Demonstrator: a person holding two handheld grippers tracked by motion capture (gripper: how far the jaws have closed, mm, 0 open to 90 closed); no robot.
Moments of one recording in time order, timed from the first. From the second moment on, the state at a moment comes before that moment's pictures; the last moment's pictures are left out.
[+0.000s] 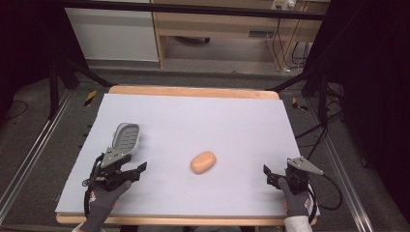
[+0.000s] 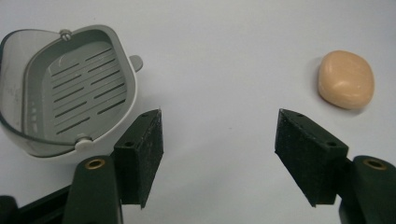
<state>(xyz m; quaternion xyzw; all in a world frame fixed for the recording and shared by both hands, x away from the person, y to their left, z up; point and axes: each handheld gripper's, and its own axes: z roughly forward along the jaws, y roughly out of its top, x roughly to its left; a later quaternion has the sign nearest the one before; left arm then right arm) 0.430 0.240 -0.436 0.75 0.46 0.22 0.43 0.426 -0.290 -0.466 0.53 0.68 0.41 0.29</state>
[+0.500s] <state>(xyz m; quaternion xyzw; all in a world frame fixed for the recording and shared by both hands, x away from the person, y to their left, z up) 0.440 0.209 -0.420 0.75 0.44 0.21 0.44 0.427 -0.292 -0.467 0.53 0.68 0.41 0.29</state>
